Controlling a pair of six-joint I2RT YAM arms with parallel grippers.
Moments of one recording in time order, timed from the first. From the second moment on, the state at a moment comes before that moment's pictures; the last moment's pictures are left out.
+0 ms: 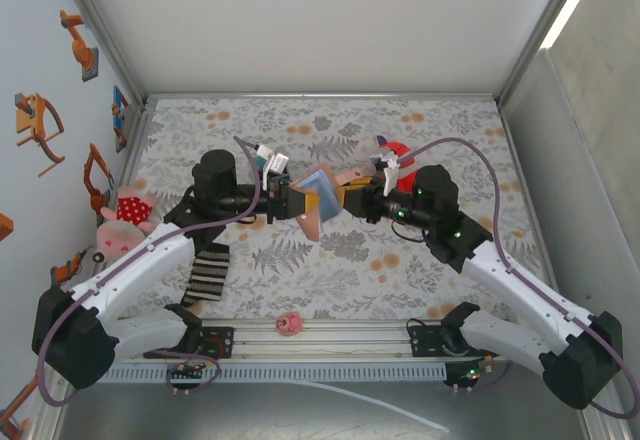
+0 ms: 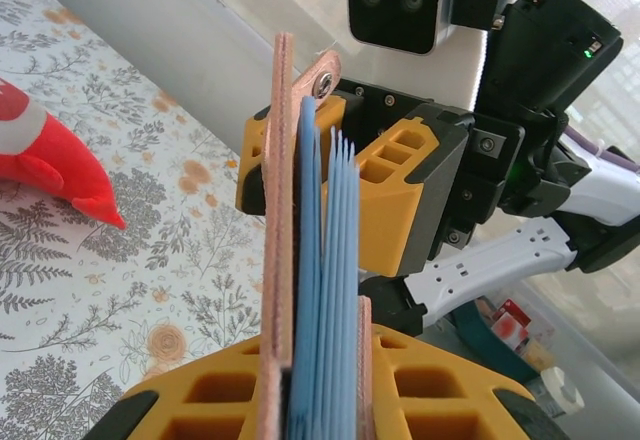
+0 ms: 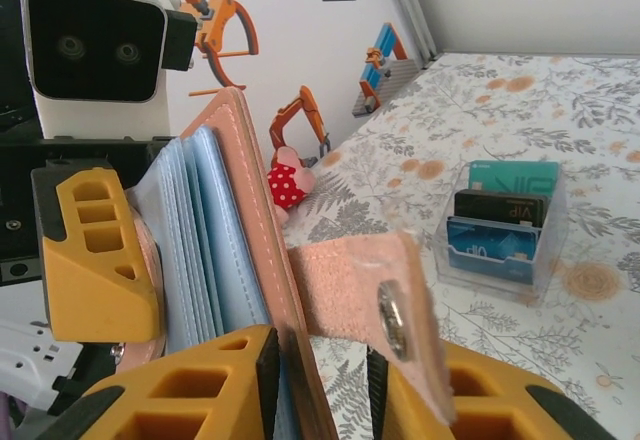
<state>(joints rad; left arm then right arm) -0.63 1.13 0.82 0.10 0.92 -0.52 0.64 0.97 0.77 0.02 -0.51 0.42</state>
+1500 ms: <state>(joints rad) -0.63 1.23 0.82 0.09 0.92 -0.58 0.61 0.97 0.68 0.11 -0.49 0.52</state>
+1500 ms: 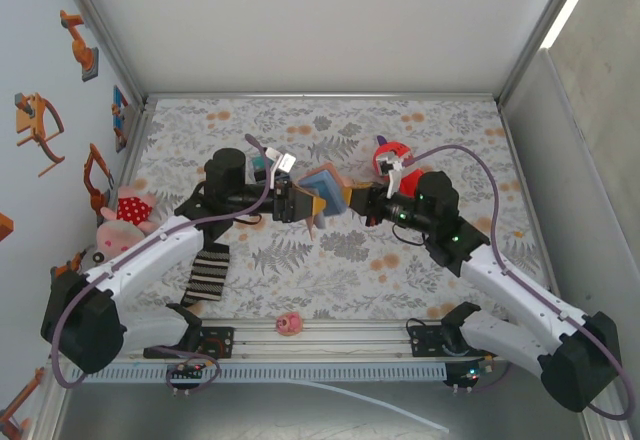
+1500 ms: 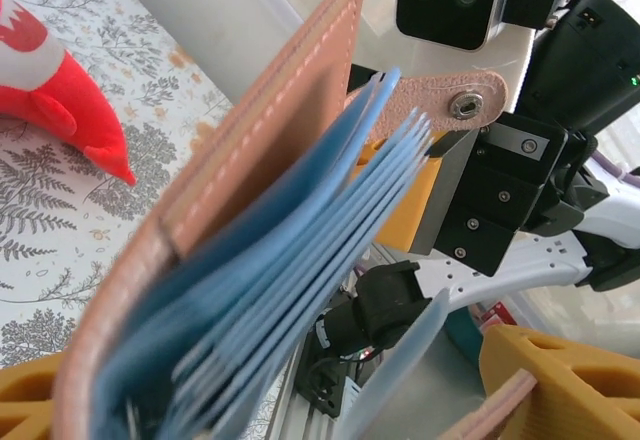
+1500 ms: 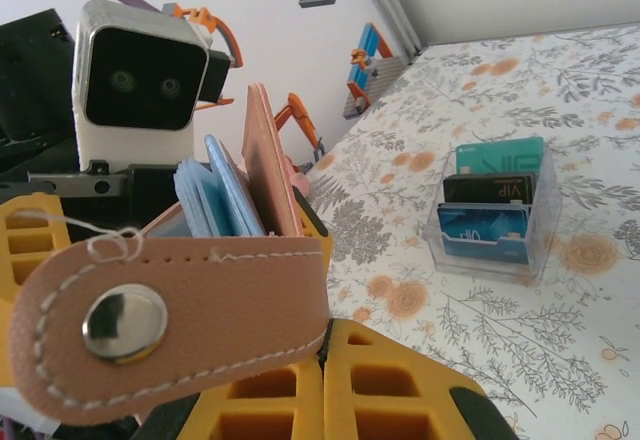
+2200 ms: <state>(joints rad) -0.67 1.22 0.83 0.01 0.60 -0.55 0.61 0.96 0.68 0.11 -0.39 0.56</state>
